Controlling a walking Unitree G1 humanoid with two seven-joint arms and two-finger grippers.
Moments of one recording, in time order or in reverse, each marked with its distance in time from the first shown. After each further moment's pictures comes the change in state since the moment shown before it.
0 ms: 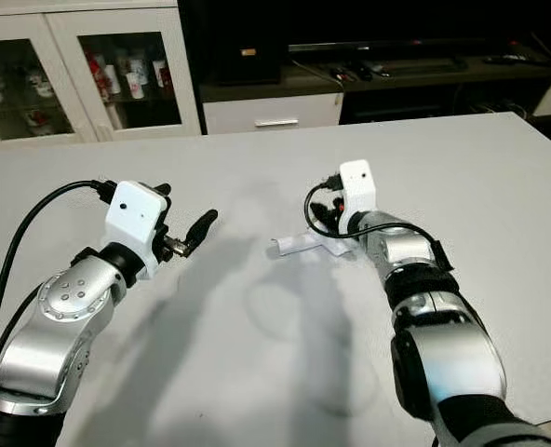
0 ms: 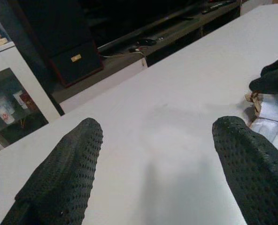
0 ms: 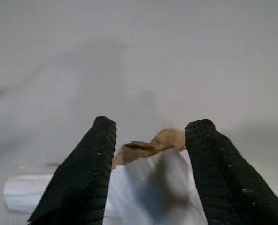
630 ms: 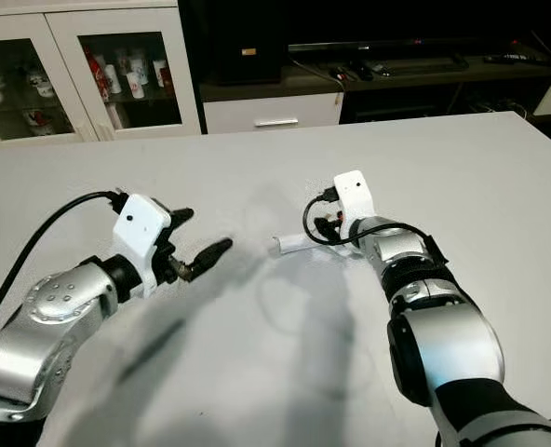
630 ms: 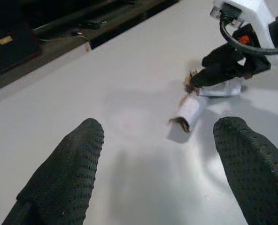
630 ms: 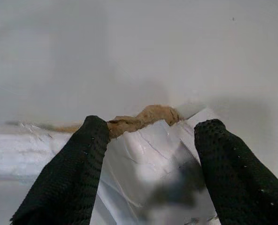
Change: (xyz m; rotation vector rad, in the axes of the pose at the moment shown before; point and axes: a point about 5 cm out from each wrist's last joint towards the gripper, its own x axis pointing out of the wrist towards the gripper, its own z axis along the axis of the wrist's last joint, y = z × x) left arm -0.012 -0.007 -0.003 -0.069 0.068 -0.267; right arm 0.000 -0.008 -0.013 -0.094 0.151 -0.090
